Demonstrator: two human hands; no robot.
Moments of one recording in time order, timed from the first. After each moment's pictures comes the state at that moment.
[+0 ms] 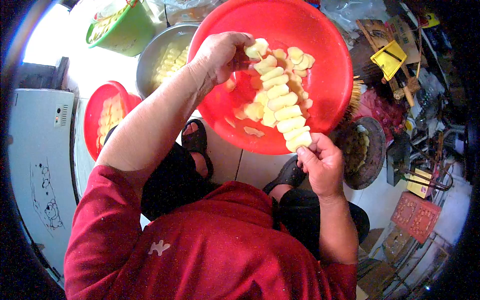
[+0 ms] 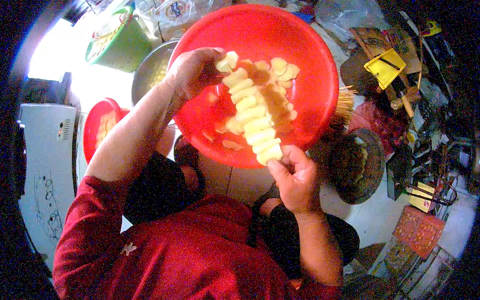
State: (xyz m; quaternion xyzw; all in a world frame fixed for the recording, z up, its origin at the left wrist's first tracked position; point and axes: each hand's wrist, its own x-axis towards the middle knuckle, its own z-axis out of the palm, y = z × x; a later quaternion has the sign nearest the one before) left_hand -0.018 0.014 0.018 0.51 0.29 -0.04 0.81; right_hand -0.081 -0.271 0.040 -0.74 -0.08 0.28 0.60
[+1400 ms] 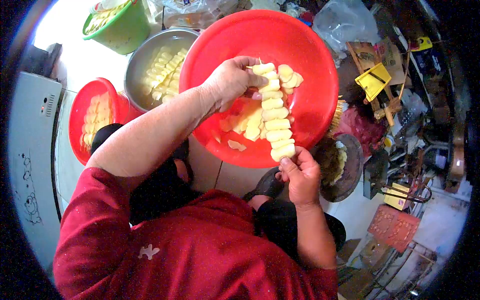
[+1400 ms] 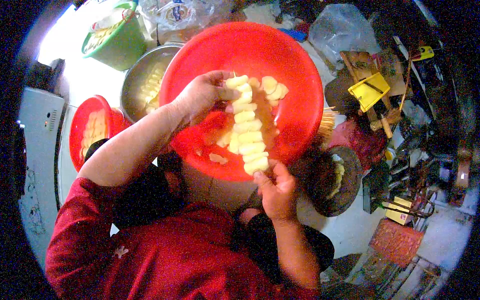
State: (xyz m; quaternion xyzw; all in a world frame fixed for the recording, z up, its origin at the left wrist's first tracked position) left_hand -0.027 -0.018 0.017 0.52 0.21 -0.06 0.82; right_hand -0.082 -0.268 0.029 -0.72 -0.02 0.28 0.63
